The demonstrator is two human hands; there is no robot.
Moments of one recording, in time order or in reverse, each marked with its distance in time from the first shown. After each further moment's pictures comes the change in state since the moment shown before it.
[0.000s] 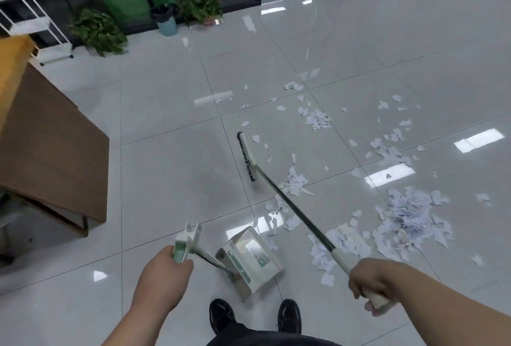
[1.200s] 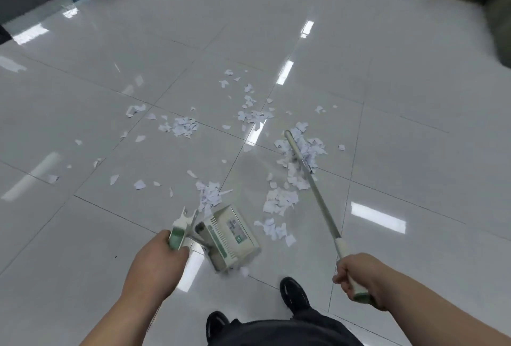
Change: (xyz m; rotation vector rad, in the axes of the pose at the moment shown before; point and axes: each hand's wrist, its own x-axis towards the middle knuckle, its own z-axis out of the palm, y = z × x) left_hand 0.146 0.191 -0.005 0.431 -0.390 0.761; right_hand -0.072 0.001 0.112 1.343 0.172 0.249
